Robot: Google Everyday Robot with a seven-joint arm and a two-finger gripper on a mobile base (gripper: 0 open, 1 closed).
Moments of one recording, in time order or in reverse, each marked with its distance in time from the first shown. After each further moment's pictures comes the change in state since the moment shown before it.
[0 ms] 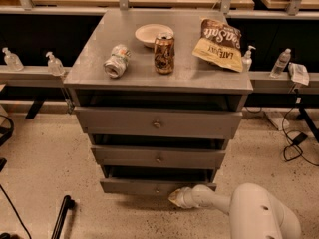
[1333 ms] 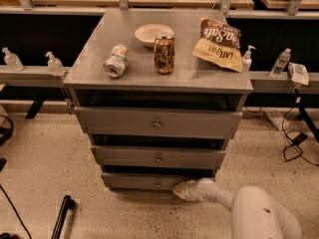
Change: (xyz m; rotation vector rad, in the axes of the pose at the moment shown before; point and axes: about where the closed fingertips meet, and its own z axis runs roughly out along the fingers) arm -0.003 -0.044 -0.008 0.034 -0.024 0.056
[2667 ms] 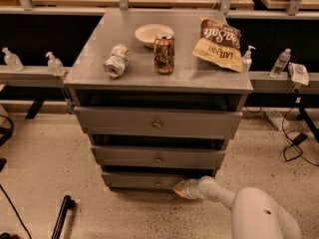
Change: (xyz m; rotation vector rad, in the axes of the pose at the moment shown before) arm -0.003 -0.010 -0.002 -0.002 -0.018 0.020
